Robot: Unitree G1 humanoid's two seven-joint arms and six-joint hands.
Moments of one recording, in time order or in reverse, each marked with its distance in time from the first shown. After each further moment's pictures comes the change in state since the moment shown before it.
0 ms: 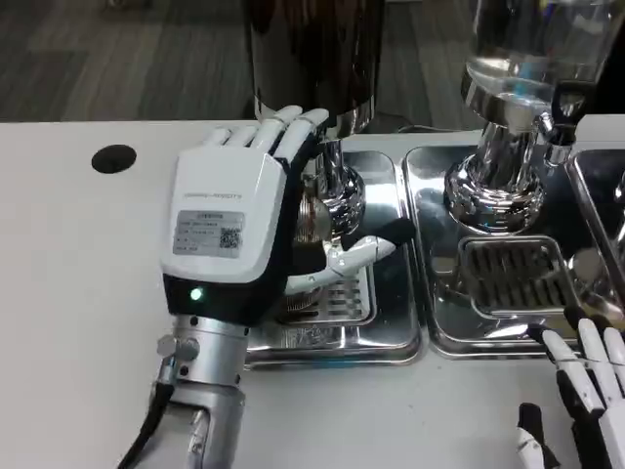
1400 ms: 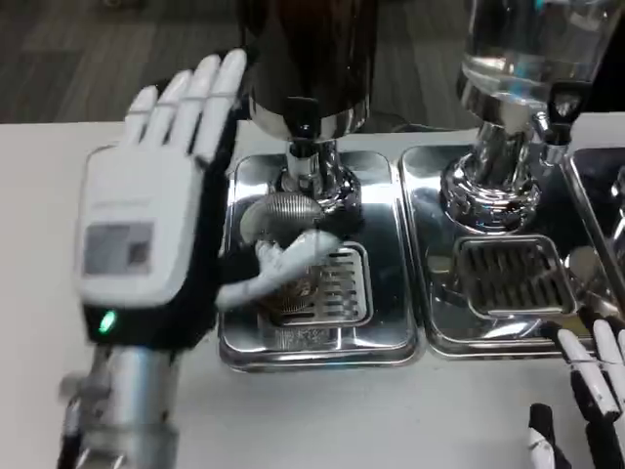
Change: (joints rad) left arm 0.271 0.064 0.151 -0.291 -0.137 -0.109 -0.004; right arm 0.027 0.004 -0.023 -0.023 0.038 -0.034 -0.024
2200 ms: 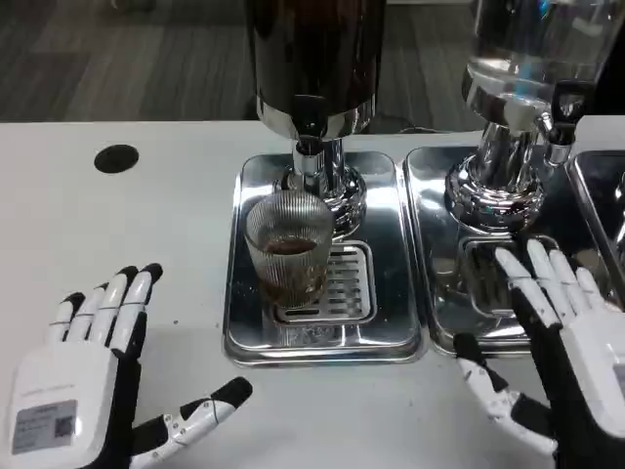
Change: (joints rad) left arm 0.231 0.083 0.096 0.328 -0.056 -0.109 0.112; right arm -0.190 0.051 0.006 -0.145 0.140 0.014 0.357
